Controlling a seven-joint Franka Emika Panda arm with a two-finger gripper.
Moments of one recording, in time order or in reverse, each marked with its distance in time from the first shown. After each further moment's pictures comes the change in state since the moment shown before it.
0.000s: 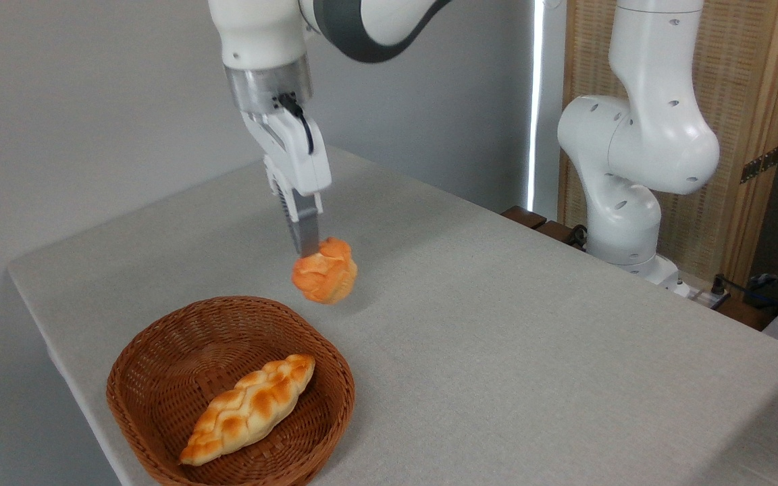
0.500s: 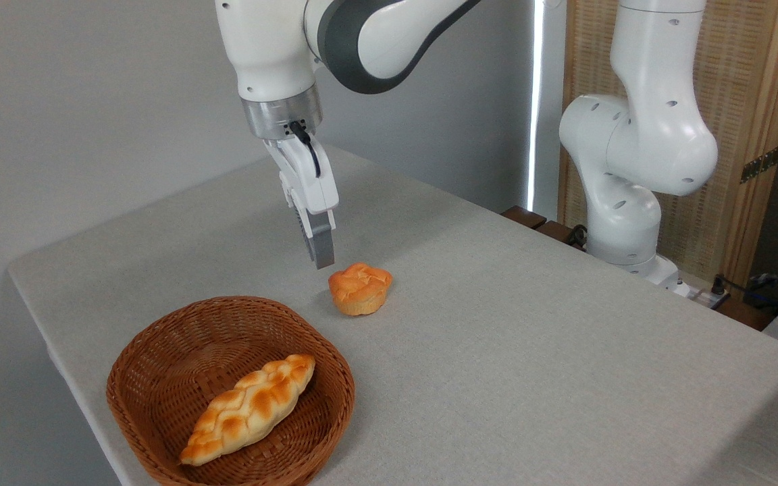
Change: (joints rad) arm -0.047 -0.015 0.001 -0.091 0.000 0.057 -0.002
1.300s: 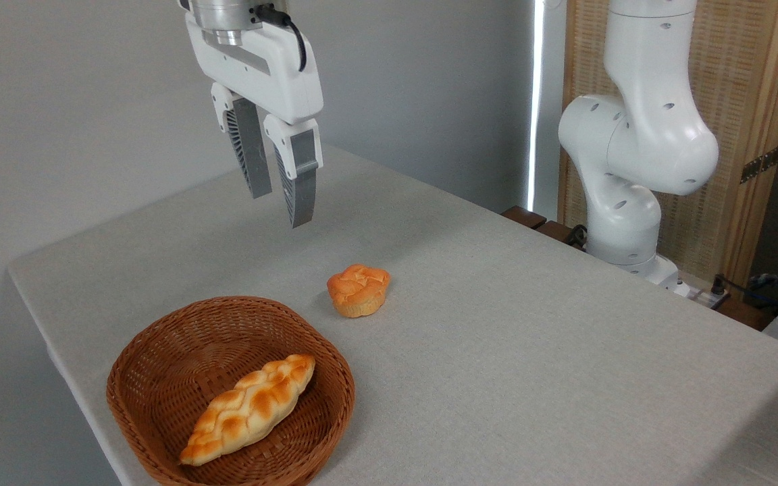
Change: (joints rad) arm 0.027 0.113 0.105 0.464 0.019 -0.294 -0.136
